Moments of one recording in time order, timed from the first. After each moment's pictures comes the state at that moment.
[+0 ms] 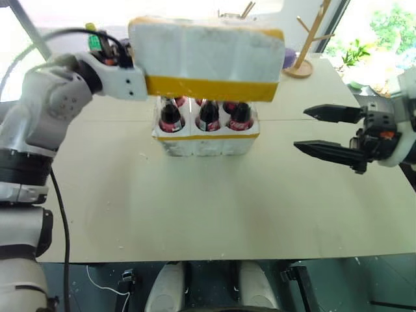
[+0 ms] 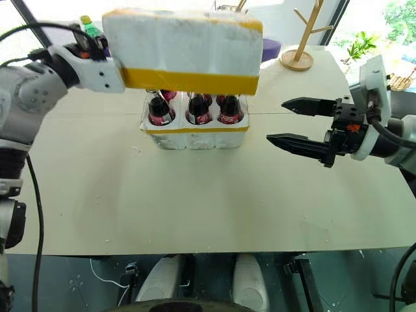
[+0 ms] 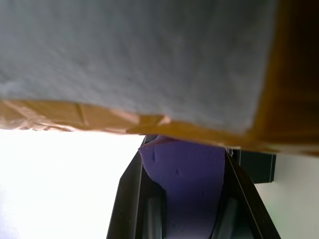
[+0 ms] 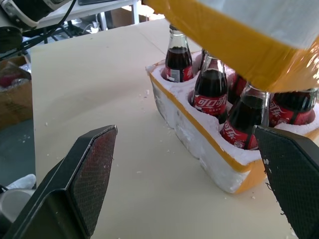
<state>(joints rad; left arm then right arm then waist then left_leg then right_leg) -0.93 0.90 -0.19 0.29 0.56 -0.34 -0.45 -0.39 -1.05 -0.44 -0.39 0.97 0.89 0.98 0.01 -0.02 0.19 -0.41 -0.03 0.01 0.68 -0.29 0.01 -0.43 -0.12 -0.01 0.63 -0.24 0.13</state>
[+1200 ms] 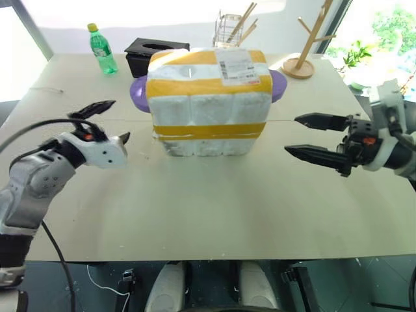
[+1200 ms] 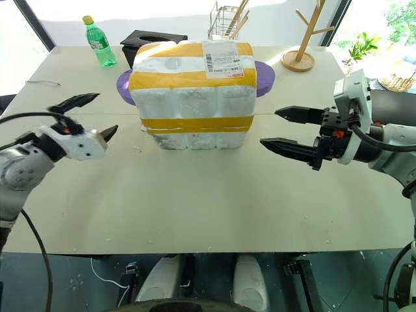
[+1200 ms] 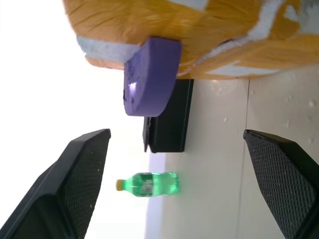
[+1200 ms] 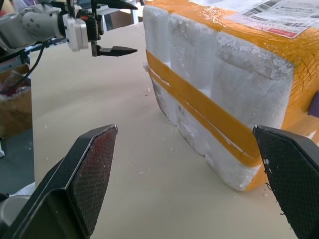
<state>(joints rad) -0.23 0.92 0.14 -0.07 0.23 -0.27 -0.46 -0.37 -1.00 -0.36 -0.35 0.95 0.84 0.95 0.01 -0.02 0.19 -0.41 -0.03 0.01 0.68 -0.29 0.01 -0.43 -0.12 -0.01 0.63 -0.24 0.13</state>
